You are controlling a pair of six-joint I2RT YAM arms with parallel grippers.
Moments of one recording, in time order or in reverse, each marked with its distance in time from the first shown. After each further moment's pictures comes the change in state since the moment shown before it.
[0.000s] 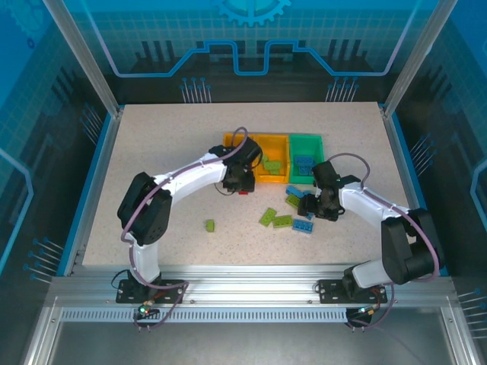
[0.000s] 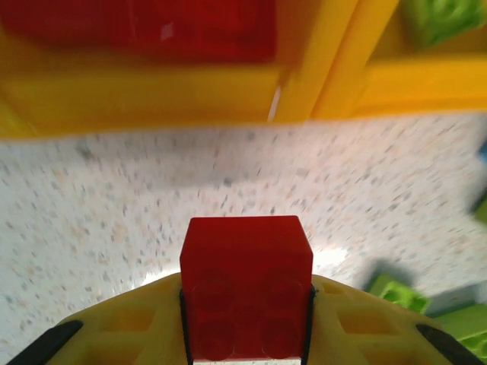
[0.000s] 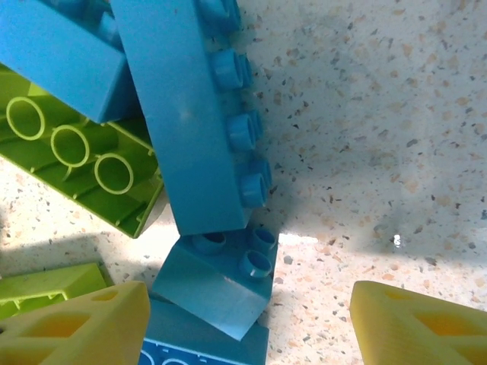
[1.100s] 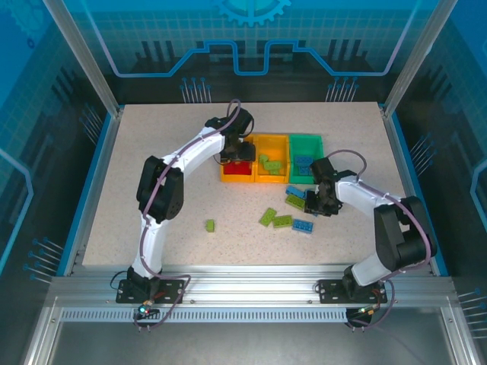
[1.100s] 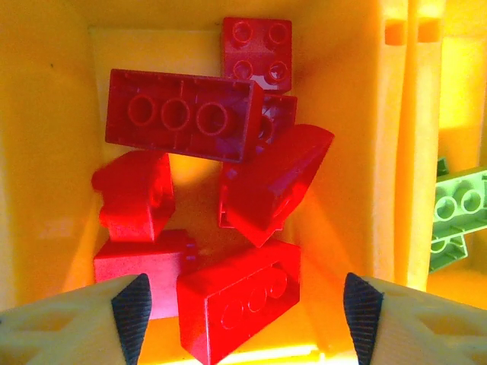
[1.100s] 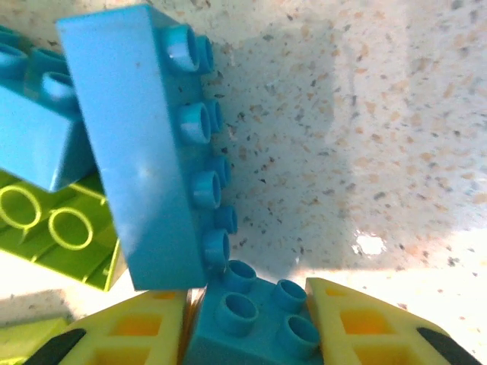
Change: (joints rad) left arm 0.165 0.280 0.387 -0.063 0.030 0.133; right arm -0.020 0.073 0.064 -0.016 0.057 -0.017
